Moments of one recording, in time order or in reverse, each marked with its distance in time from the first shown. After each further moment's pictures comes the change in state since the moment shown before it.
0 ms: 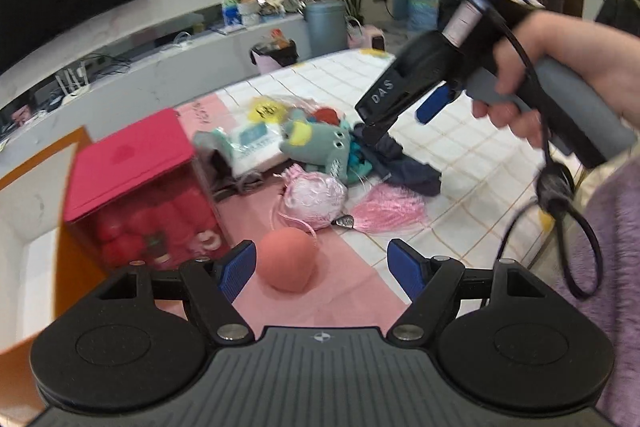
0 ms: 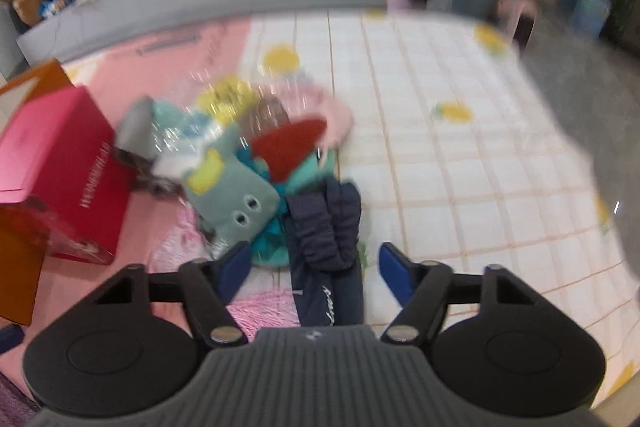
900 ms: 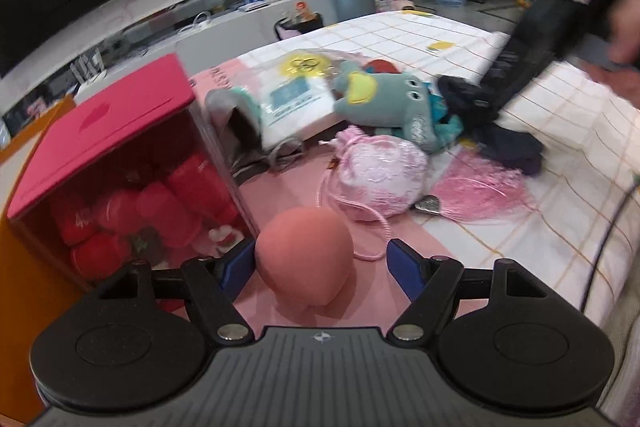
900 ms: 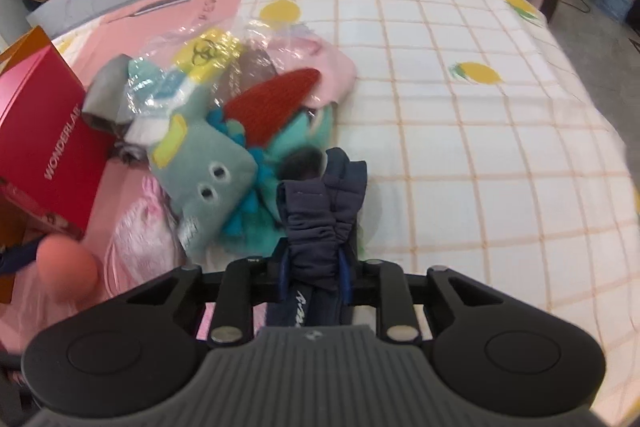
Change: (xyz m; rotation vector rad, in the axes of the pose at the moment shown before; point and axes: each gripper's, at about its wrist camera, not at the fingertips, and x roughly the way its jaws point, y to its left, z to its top) left arm 0.094 0.025 -0.013 0.052 0.077 0.091; right arm 0.031 -0.017 -0.008 -0.037 0.068 0.033
